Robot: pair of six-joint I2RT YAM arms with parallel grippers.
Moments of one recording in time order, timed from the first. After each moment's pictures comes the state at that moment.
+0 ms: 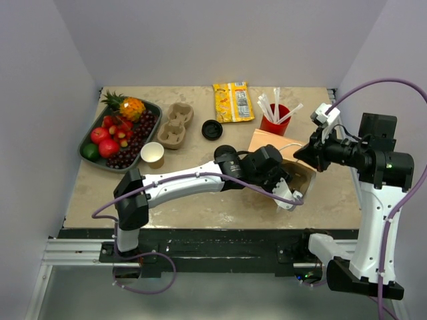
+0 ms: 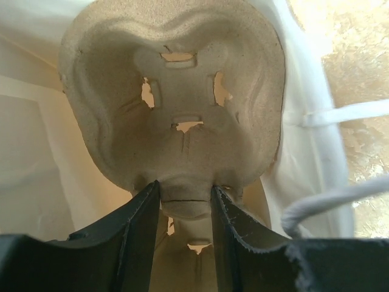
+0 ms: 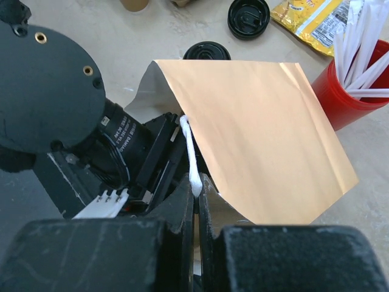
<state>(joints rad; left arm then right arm) -1.20 1.87 1.69 -0.48 0.09 1.18 -0.15 1.03 1.59 -1.37 -0.86 -0.60</state>
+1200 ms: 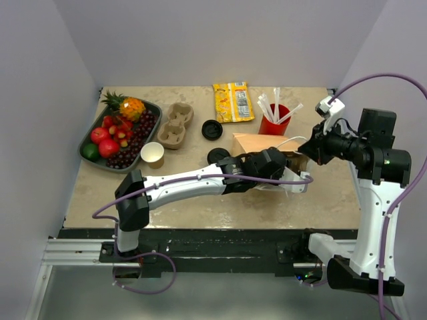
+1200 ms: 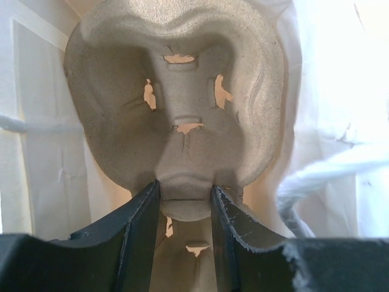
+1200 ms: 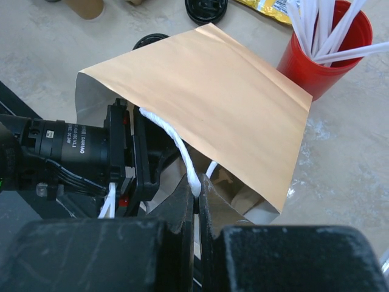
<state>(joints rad) -1.23 1.89 1.70 -0.42 -0.26 0.85 -0.15 1.05 1.57 -1.26 -0.71 -0.42</state>
